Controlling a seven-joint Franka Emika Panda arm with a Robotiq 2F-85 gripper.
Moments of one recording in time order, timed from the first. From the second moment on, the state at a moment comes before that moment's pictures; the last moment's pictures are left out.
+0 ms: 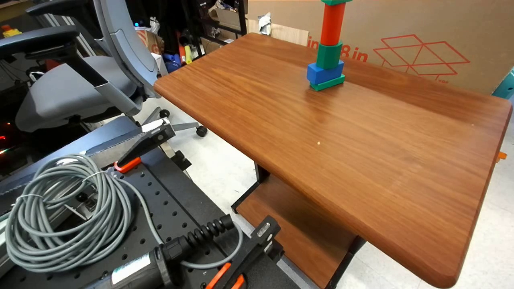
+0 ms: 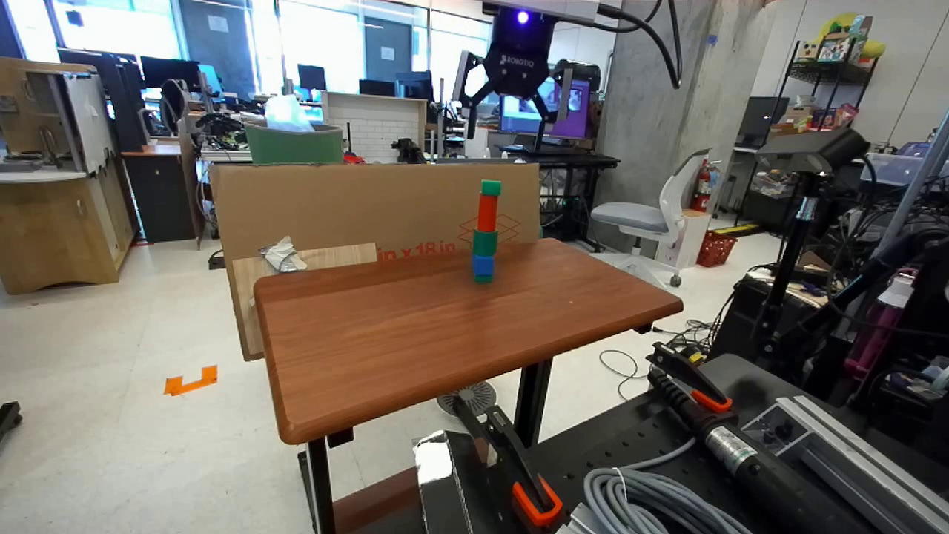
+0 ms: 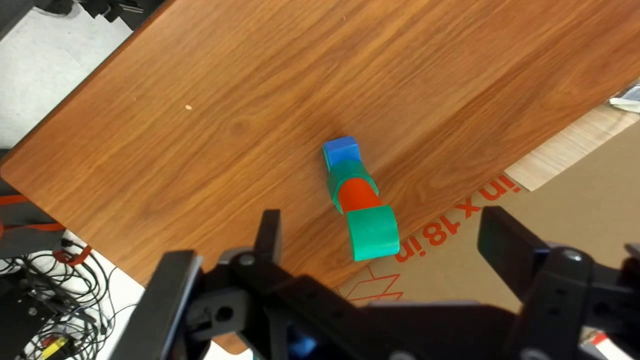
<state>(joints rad) -0.03 0.12 0.03 -2.09 0.02 2.30 0.61</state>
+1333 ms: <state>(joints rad) 0.03 0.33 -0.02 -1.87 -0.09 2.18 0.61</state>
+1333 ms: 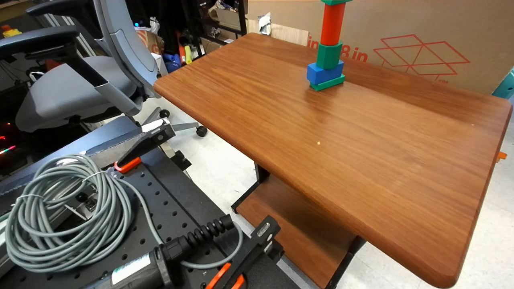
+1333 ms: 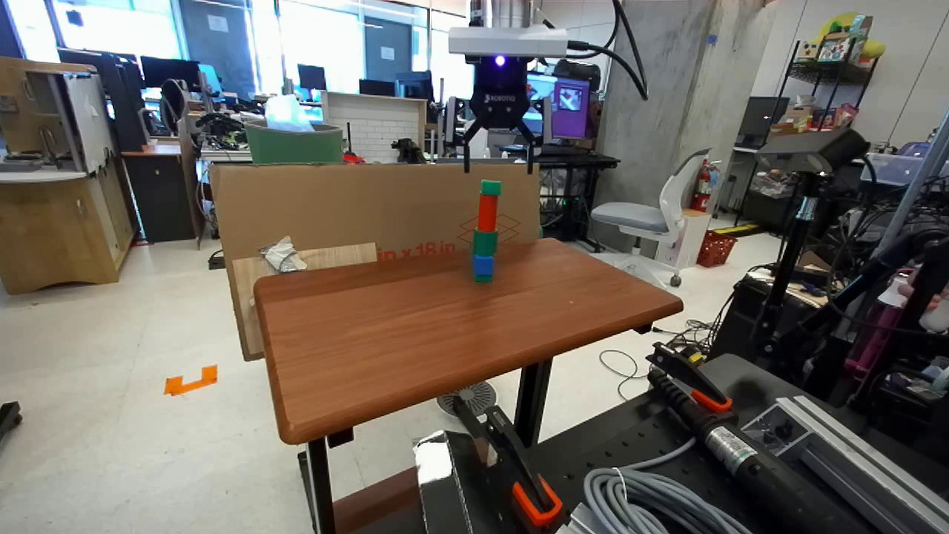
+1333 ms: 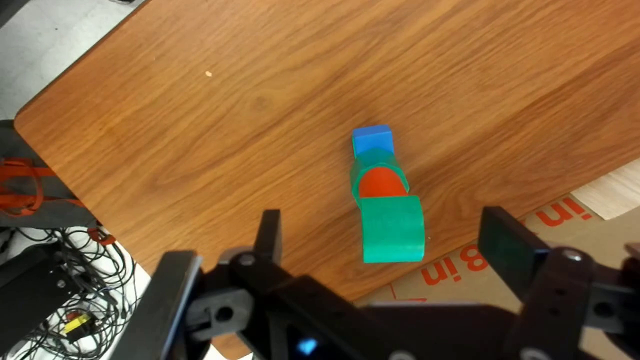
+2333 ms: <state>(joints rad) 0.05 0.43 -0.03 -1.78 -0.09 2.17 0.58</state>
